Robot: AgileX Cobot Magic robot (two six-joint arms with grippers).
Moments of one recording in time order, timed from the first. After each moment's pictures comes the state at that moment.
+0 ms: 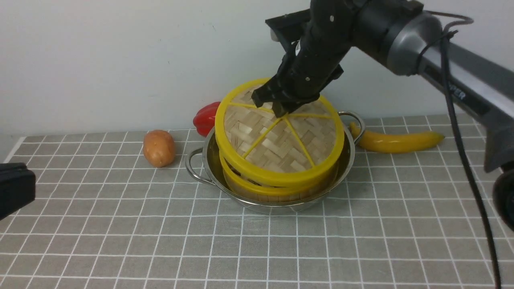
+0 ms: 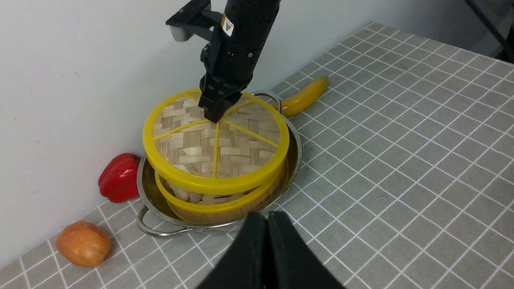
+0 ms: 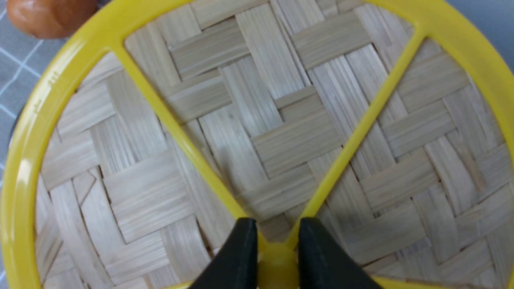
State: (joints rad) right arm 0.54 2.29 -2.31 0.08 1.23 0.12; left arm -0.26 0.57 -1.06 -0.40 1.03 0.51
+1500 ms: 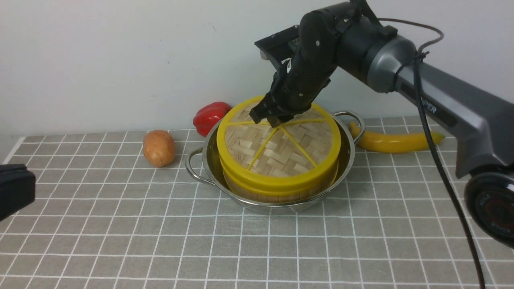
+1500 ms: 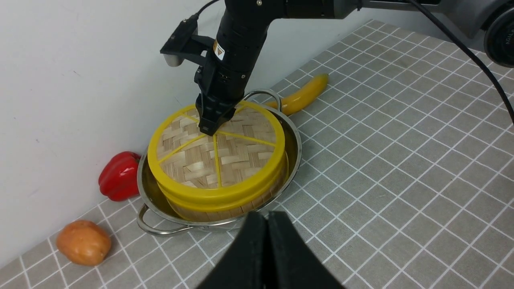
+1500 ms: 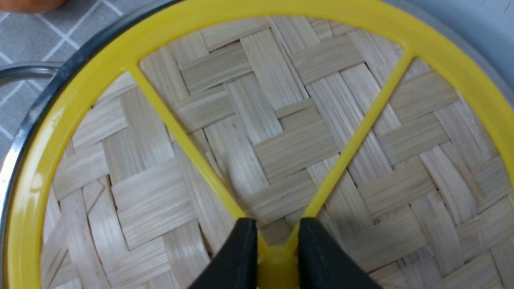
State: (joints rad) right arm 0.54 2.36 -2.33 0.08 1.17 0.00; left arm -0.26 0.57 -1.06 -0.40 1.03 0.52
